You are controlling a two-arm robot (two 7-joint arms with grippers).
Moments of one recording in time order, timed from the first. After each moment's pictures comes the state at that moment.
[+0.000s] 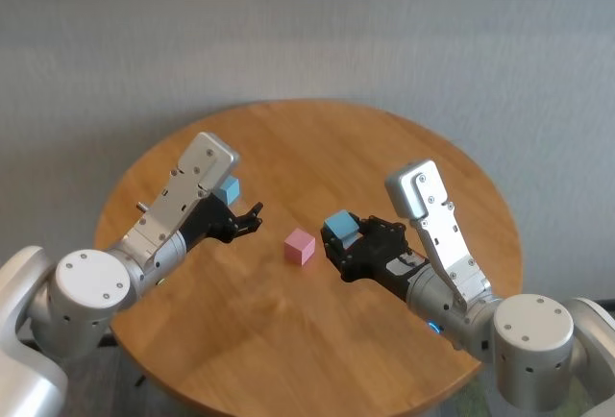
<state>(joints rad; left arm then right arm) -0.33 0.28 0.42 -1.39 0.09 0.20 -0.24 0.17 0.24 -0.40 -1.54 0.11 0.29 0.19</state>
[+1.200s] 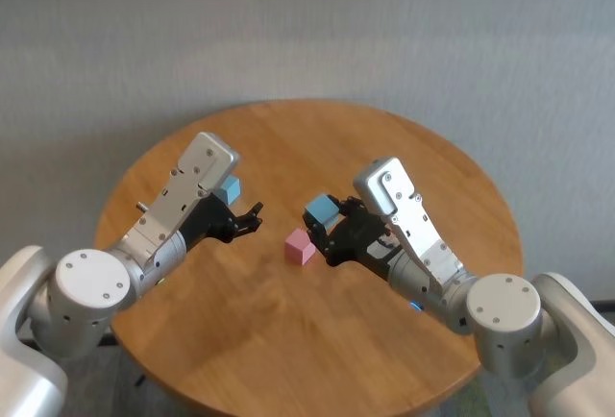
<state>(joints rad) -0.33 0.28 0.42 -1.39 0.09 0.20 -0.24 0.28 0.22 -0.44 -1.36 -0.01 0.13 0.28</state>
